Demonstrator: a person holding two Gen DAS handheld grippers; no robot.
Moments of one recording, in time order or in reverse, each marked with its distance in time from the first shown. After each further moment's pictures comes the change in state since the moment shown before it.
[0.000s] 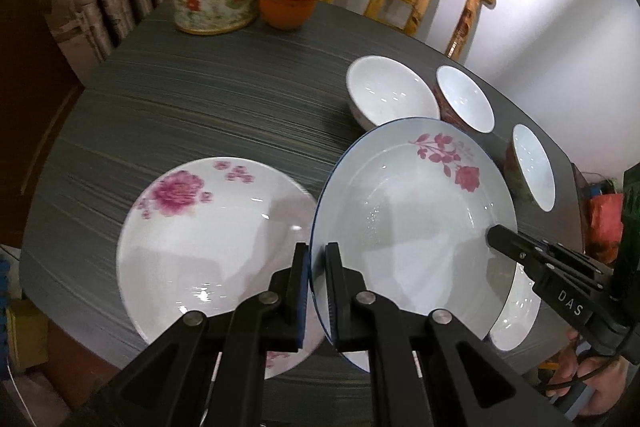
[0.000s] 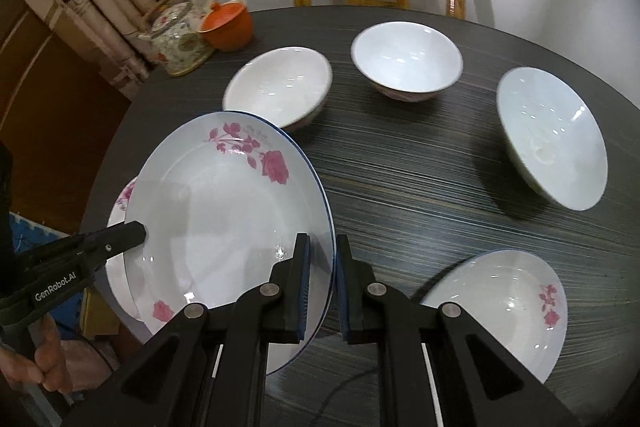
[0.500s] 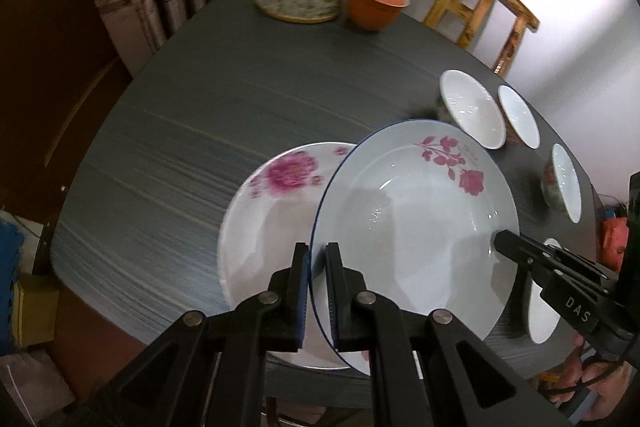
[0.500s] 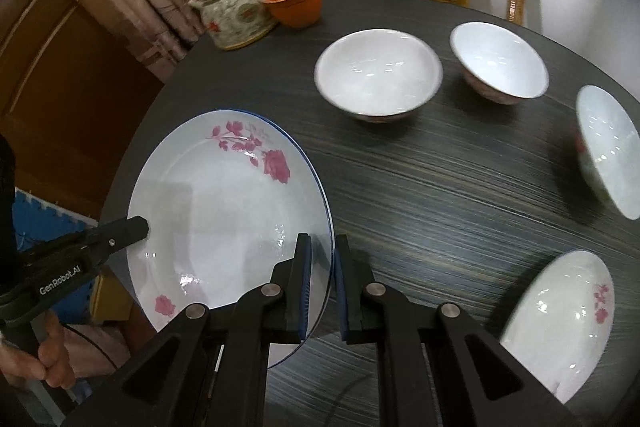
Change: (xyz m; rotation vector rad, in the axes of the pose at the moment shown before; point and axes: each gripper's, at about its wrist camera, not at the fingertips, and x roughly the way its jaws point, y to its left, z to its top) left arm -0.020 0.096 -0.019 -0.086 0.007 0.053; right arm 0.028 0.077 -0.001 -0.065 0.042 0.055
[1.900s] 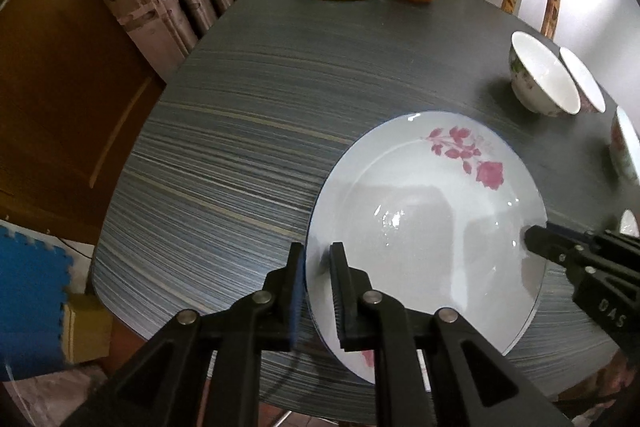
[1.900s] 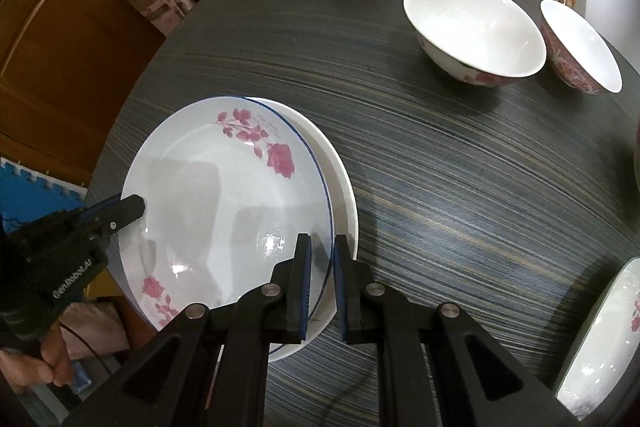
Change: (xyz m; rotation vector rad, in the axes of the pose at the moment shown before) left arm 0.033 0.026 -0.011 0.110 0.001 0.227; right arm 0.062 0.046 -0.007 -0.046 0.113 -0.008
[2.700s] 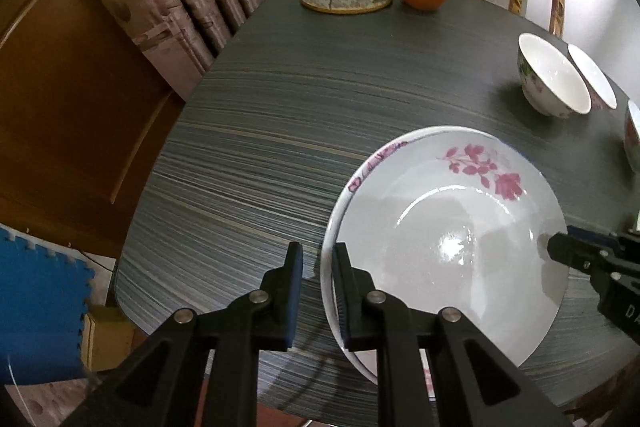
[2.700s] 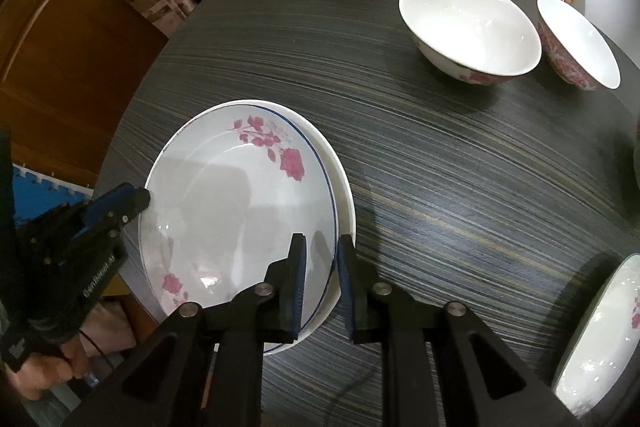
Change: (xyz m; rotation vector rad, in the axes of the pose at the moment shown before) left arm -0.007 -0.003 0.003 0.015 -0.055 0.082; right arm -0.006 -0.003 0.000 0.007 0.011 0.013
